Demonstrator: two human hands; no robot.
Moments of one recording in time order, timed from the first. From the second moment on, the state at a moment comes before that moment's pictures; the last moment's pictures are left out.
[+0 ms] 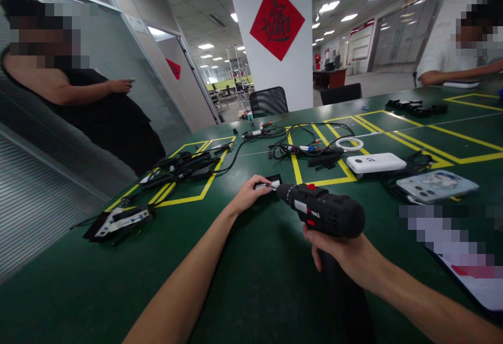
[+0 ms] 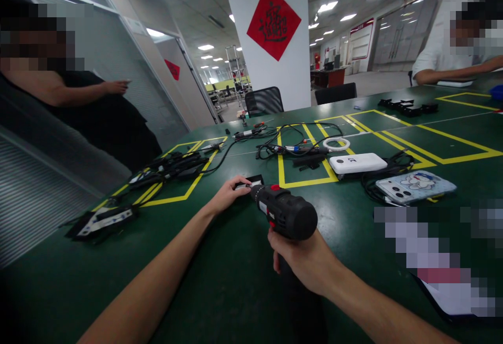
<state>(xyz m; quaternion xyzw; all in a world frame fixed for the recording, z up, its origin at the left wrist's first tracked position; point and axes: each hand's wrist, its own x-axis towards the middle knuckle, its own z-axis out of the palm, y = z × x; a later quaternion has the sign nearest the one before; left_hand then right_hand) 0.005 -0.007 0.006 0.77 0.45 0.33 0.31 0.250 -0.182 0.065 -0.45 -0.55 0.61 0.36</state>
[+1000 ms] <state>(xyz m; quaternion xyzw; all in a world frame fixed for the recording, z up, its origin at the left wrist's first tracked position) 0.005 -0.009 0.006 0.76 0.45 0.35 0.32 0.252 -0.183 0.070 -0.46 -0.57 0.59 0.34</state>
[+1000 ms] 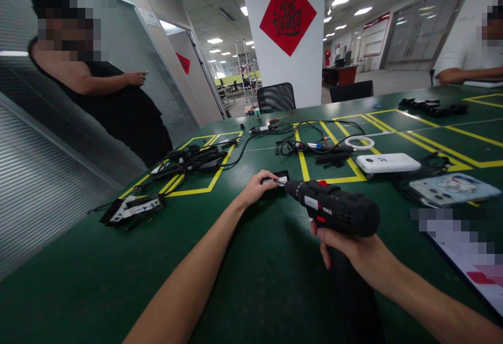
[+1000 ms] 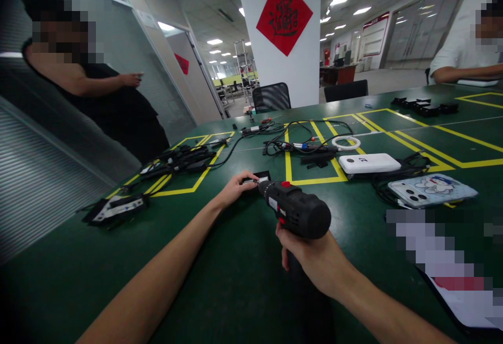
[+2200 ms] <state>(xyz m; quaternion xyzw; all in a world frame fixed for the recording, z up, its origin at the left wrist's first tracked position) 0.005 -0.009 0.006 0.75 0.46 0.34 0.33 0.251 -0.184 0.069 -0.45 -0.57 0.59 0.35</state>
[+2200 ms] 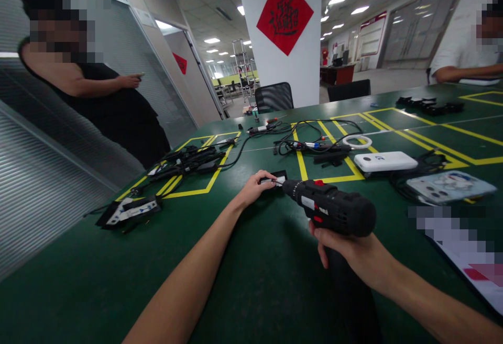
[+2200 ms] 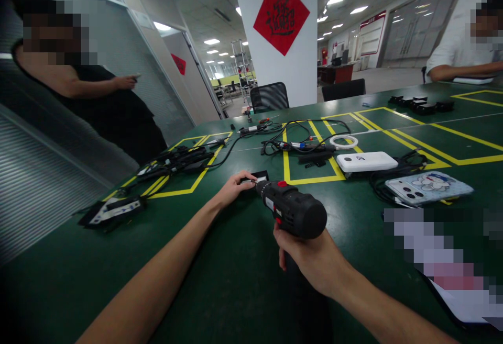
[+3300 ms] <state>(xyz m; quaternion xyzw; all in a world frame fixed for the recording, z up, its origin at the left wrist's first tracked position) 0.004 -0.006 0.004 0.76 0.45 0.34 0.33 0.249 -0.186 0.069 -0.47 -0.56 0.59 0.34</state>
